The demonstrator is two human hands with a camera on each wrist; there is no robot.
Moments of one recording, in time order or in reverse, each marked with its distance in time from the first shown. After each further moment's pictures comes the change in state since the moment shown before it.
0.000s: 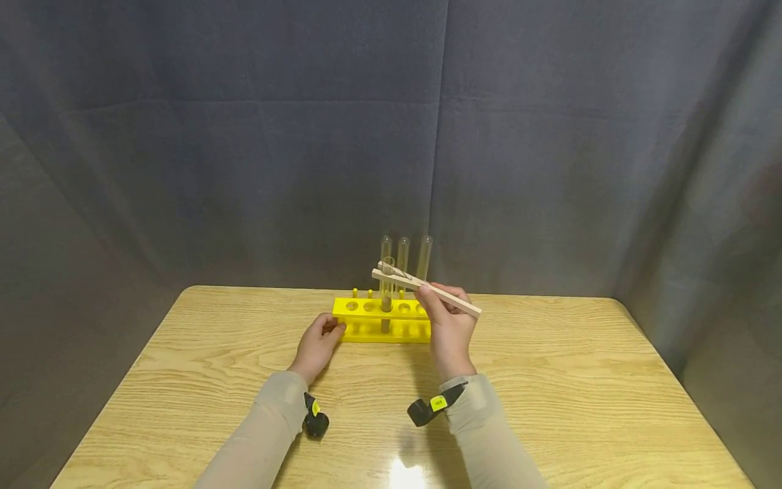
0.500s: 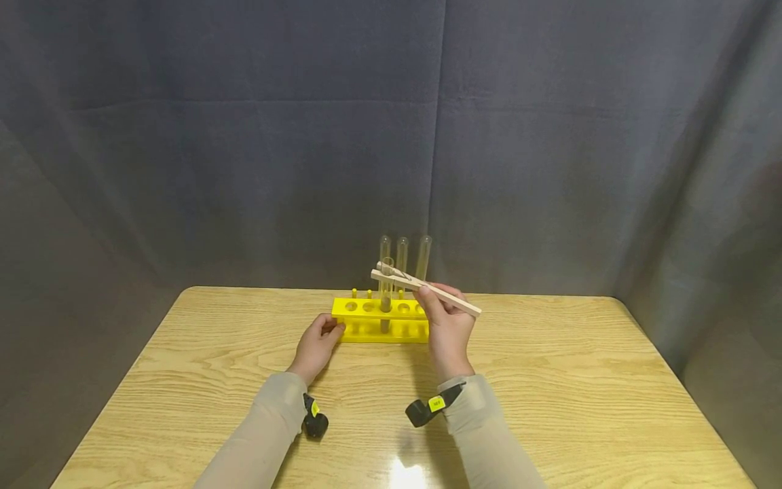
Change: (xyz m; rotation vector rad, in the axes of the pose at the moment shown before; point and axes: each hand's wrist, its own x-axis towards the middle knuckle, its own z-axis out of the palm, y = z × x) left_hand -0.001 0.001 0.000 0.007 0.007 0.003; right_hand 0.001 0.004 0.003 0.002 0.036 0.007
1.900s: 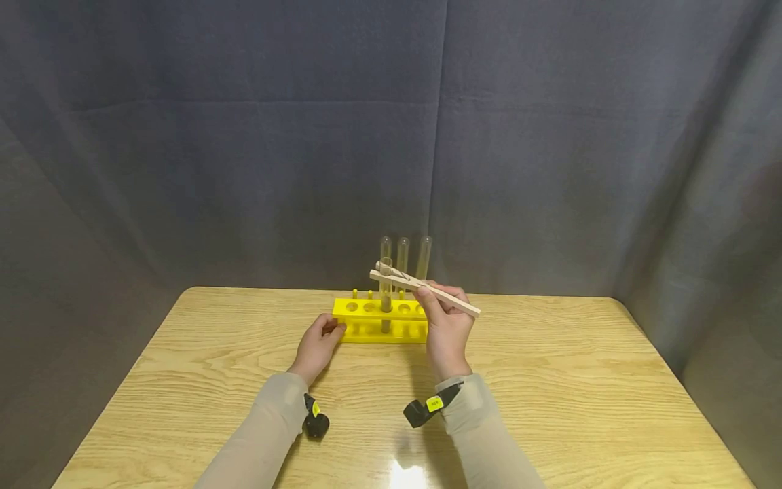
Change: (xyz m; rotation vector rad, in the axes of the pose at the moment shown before) left_hand 0.001 -0.001 0.001 -0.003 0.005 0.003; right_hand -0.004 0.000 0.001 0.011 -0.063 -0.097
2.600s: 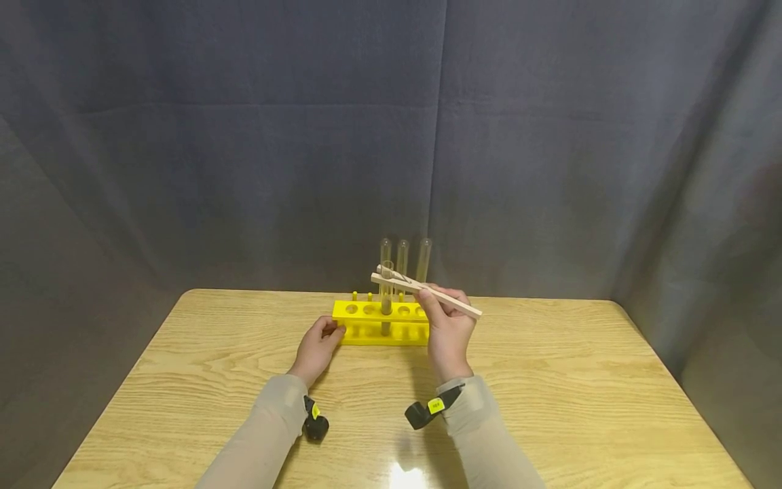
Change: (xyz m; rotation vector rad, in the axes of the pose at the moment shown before) left_hand 0.000 0.001 0.001 -0.006 0.003 0.009; right_hand 0.001 -0.001 -0.002 -0.012 0.021 0.013
